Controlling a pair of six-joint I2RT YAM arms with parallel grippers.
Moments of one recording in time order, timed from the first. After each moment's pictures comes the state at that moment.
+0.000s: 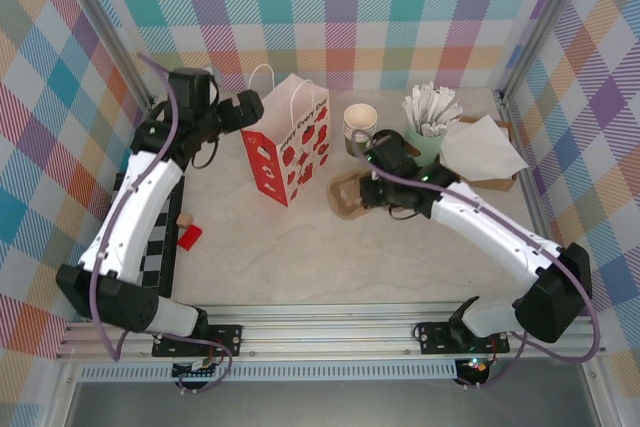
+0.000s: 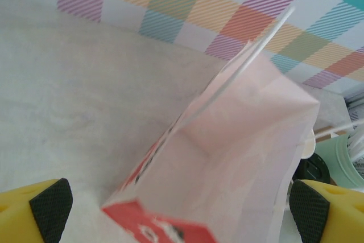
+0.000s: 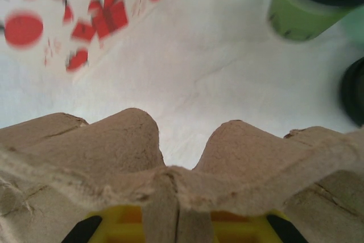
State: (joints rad) left arm -0.25 1.46 1.65 -0.77 0.00 -0.46; right arm 0.67 1.36 1.26 -0.82 0.12 0.42
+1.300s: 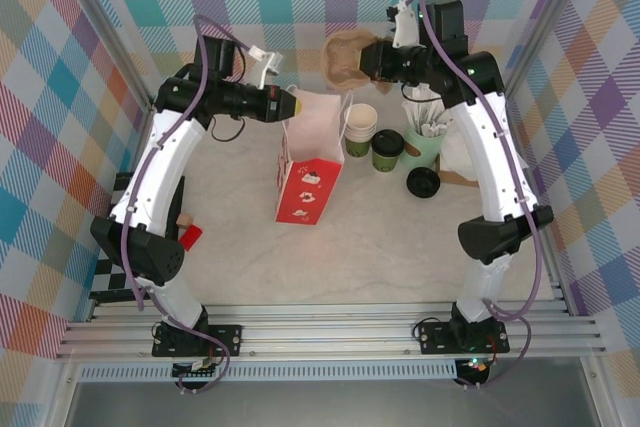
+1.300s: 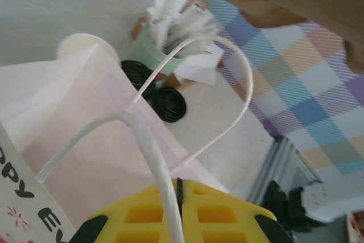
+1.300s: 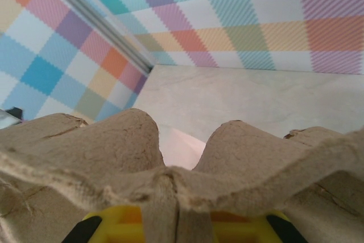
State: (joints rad) left arm -0.32 1.73 2.03 -1.00 0.77 -0.10; right arm 0.39 1.90 2.47 -1.04 -0.40 0.39
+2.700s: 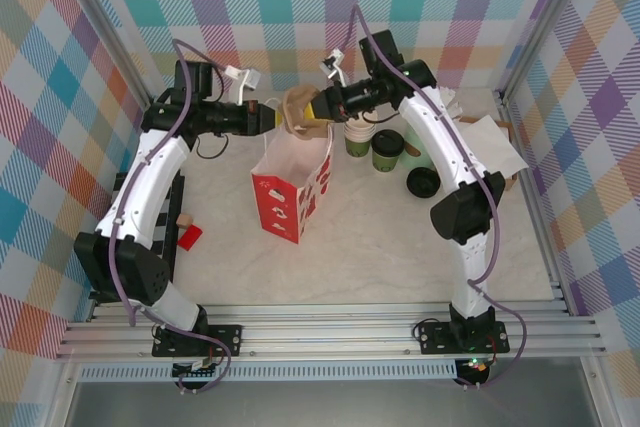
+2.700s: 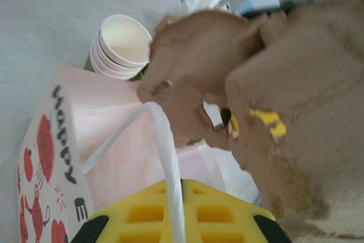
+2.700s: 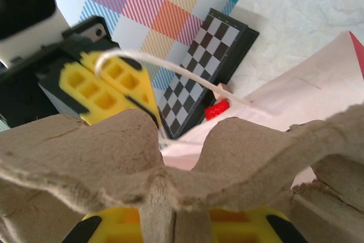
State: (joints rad) left arm -0.19 1.57 1.67 -0.77 0.79 -0.20; right arm 0.47 2.12 2.40 -1.13 -0.99 0.25
